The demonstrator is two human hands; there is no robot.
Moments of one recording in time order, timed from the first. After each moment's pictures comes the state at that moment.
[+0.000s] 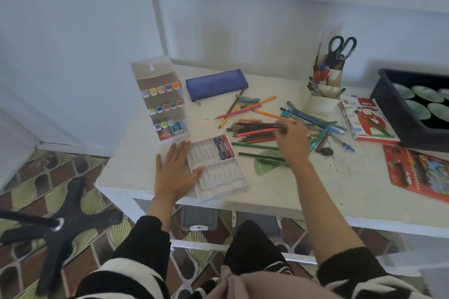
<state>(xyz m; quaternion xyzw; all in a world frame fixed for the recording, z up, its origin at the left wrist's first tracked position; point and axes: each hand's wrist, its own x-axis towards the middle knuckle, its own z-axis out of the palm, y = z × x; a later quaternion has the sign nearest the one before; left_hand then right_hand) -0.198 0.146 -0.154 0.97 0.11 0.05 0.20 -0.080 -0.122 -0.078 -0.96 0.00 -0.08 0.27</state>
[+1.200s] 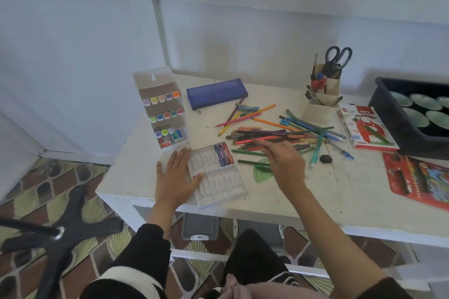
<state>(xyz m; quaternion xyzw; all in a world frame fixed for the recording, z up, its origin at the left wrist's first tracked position) -0.200 0.141 -0.148 0.97 0.12 0.04 0.19 -0.125 -0.122 -0.089 -0.87 -0.25 -0.34 0.24</state>
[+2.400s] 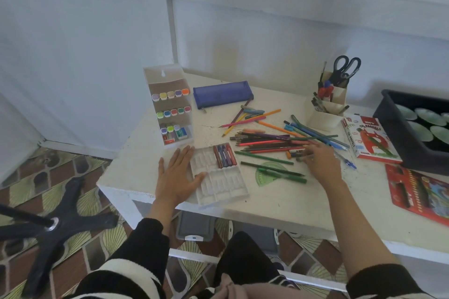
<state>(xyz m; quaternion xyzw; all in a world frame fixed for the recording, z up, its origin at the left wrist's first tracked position) -0.200 0.144 -0.151 0.97 0.11 0.05 0.20 -0.053 -0.200 -0.102 -0.99 -0.02 0.00 0.15</state>
